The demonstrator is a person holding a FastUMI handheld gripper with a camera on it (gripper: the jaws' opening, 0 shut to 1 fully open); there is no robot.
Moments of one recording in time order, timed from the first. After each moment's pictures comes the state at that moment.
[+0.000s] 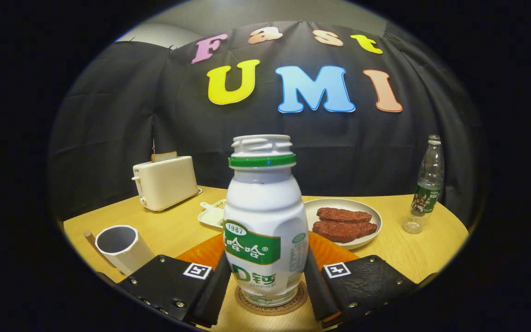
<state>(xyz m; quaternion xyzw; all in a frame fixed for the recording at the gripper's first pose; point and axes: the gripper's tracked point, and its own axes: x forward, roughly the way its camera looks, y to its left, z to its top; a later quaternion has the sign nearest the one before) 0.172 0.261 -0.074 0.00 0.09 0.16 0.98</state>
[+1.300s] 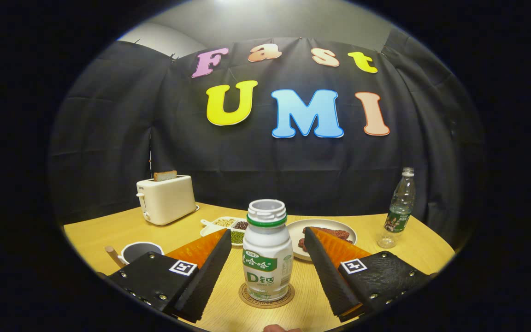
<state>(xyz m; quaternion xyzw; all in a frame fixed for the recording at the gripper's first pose) 0.121 0.243 0.005 -0.01 0.03 0.12 0.99</state>
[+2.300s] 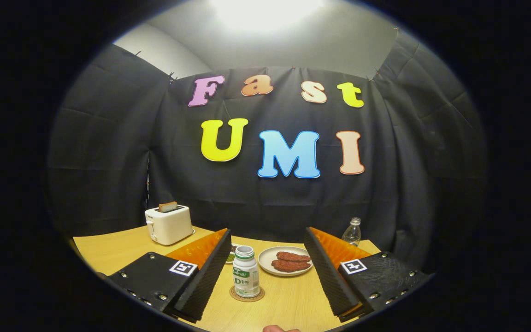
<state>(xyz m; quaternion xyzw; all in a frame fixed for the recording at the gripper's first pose) 0.021 0.174 0.121 -0.02 -0.03 0.09 1.00</state>
